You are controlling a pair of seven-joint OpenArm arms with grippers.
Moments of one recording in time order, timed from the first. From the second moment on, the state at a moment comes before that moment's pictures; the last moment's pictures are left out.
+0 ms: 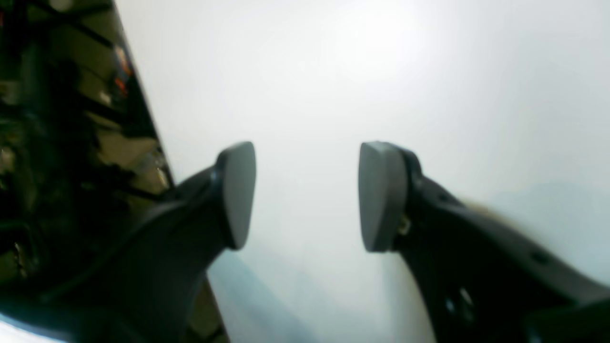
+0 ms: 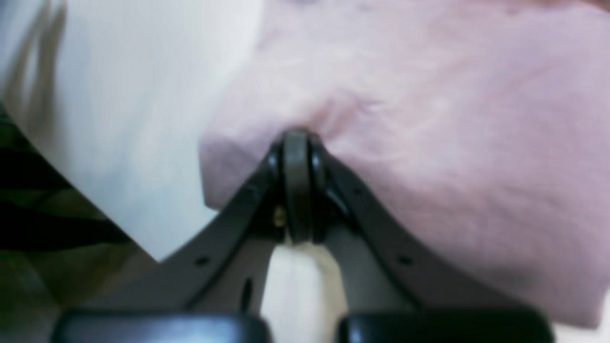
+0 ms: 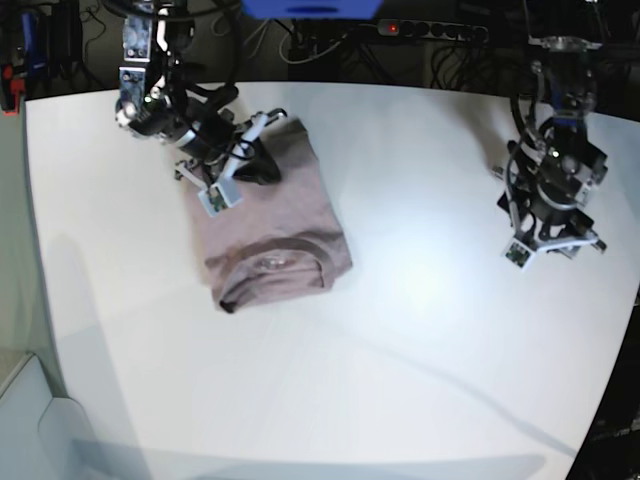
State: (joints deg) left arm 7.7 -18.7 -7.9 106.2 14.3 -30.4 50.9; right arm -15.9 -3.6 7.2 98.4 15.2 39.4 -42.8
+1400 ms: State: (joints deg) left arm 18.3 -11.5 -9.8 110.5 14.5 -30.2 50.8; right arm -20.1 2.5 20.4 110.9 15.2 39.6 -39.2
